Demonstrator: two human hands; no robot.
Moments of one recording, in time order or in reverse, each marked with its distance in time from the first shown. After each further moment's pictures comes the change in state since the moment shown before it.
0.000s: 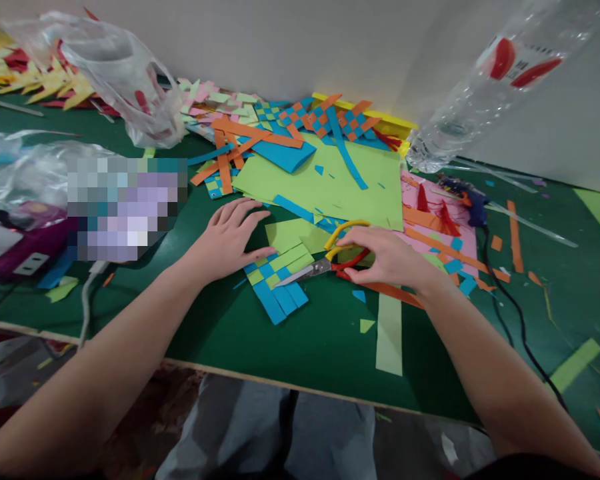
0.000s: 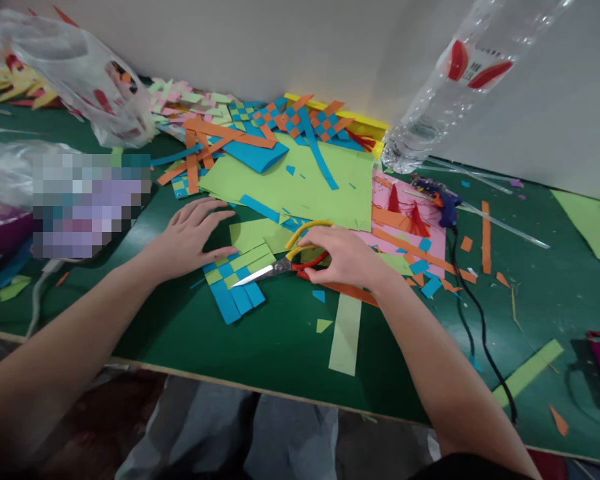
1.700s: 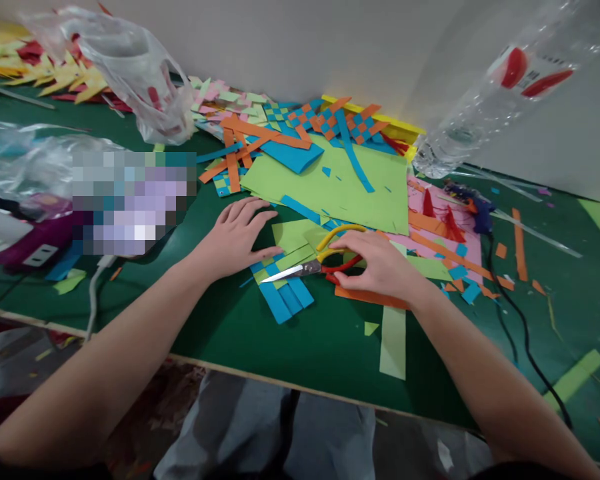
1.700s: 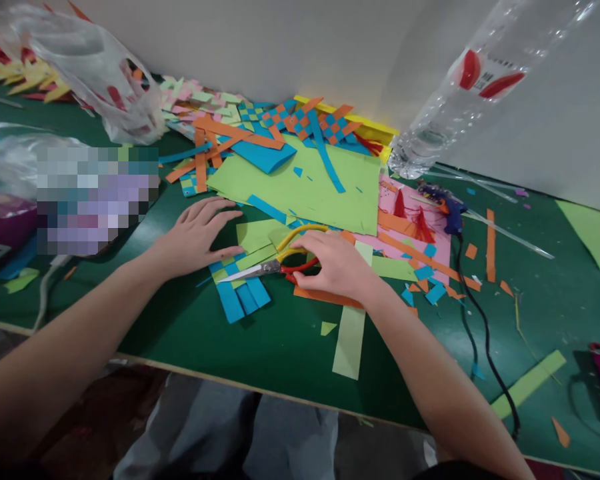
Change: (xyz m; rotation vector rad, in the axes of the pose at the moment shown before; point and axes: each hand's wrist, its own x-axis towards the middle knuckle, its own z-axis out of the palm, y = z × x) left_hand 0.001 0.000 -0.002 -0.030 -0.027 -0.013; right_hand 0.010 -0.022 0.014 -0.043 0.074 -0.010
